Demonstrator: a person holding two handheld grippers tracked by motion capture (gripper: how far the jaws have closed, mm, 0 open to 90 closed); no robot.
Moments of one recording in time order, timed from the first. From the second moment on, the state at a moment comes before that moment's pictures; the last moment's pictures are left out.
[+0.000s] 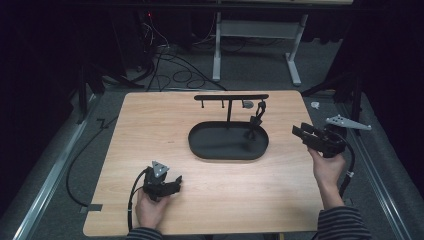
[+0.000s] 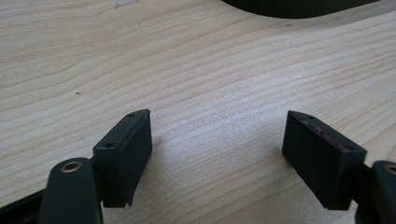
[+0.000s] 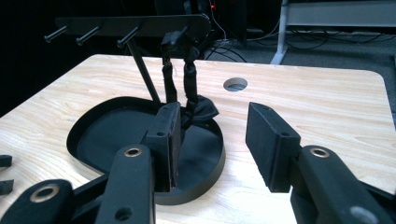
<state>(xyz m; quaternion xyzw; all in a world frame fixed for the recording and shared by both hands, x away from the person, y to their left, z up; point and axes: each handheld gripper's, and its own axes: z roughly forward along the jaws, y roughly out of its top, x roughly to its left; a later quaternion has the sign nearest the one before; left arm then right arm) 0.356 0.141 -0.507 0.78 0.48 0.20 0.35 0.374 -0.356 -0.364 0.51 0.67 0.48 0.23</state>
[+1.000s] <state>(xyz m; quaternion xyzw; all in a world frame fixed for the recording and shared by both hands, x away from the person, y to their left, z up) 0.356 0.141 -0.507 0.78 0.48 0.20 0.35 0.342 -0.360 -0.377 0.50 0.66 0.51 0.22</state>
